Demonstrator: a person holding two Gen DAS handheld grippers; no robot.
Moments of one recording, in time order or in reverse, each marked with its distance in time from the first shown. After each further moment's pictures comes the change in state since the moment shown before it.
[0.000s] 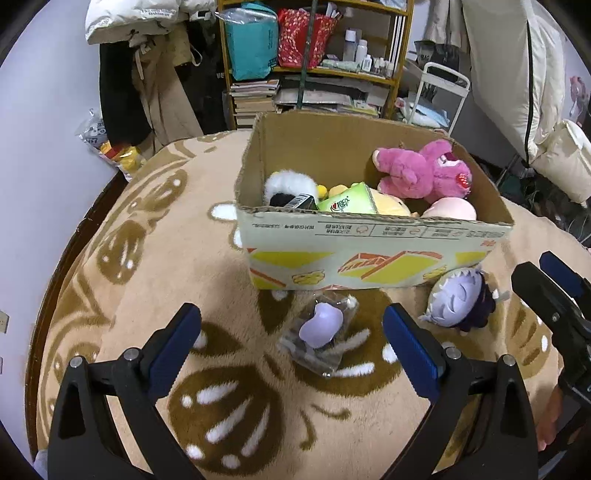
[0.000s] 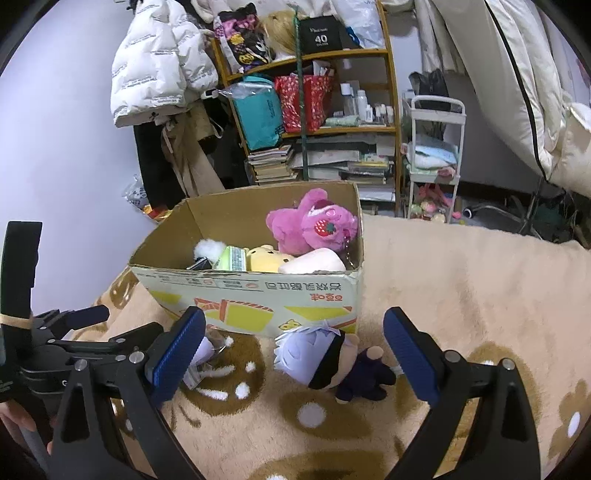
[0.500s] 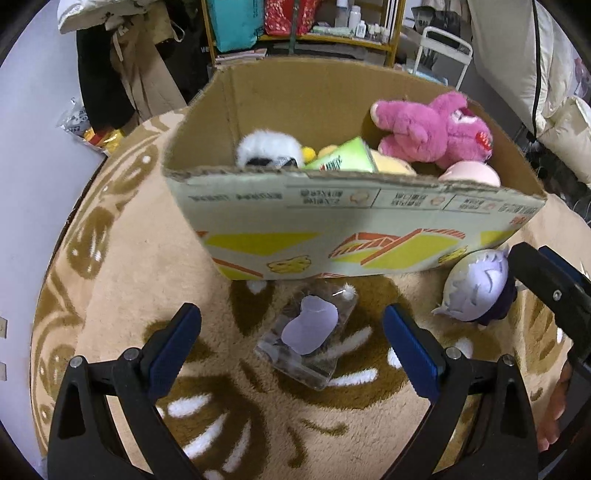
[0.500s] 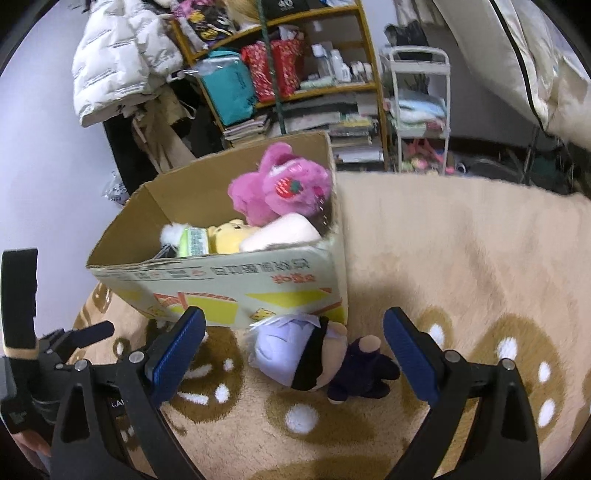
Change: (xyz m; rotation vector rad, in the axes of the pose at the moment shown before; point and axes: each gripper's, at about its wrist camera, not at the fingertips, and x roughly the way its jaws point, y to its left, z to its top) left arm 0.051 -0.016 0.000 0.038 0.115 -0.001; right arm 0.047 -0.031 -0.006 0.124 0.124 -0.010
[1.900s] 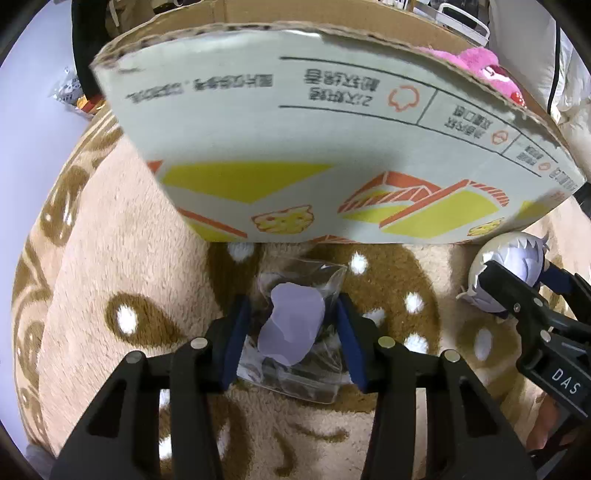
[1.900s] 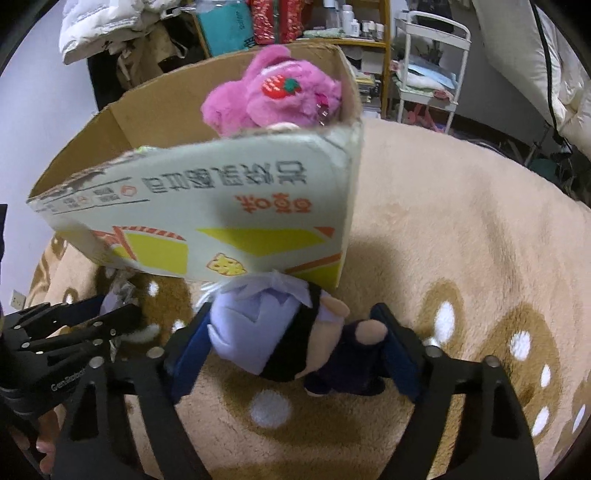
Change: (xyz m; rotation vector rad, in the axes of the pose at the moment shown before) left arm 0.052 0.001 -0.017 -0.047 0.113 -0.021; right arm 0.045 0.007 -0.019 -0.119 0.183 -0.095
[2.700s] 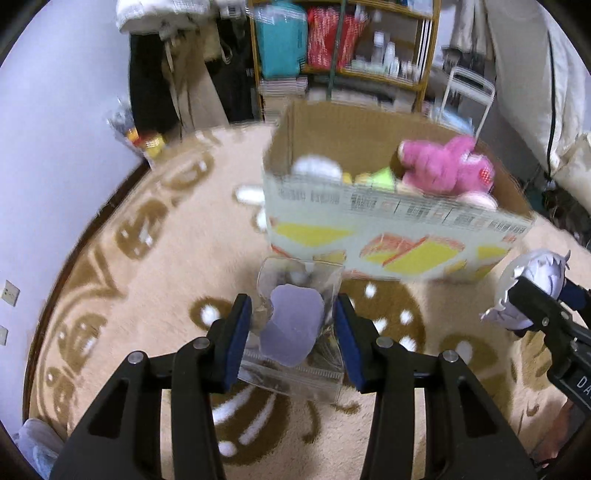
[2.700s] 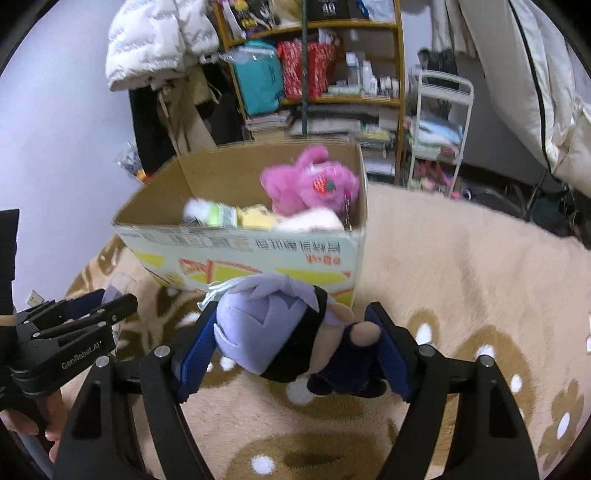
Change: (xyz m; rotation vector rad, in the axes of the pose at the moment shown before) left arm -0.106 0.018 -0.034 -0.072 -0.274 0.098; right arm -0.092 0.014 -0.009 -0.059 -0.207 0.062
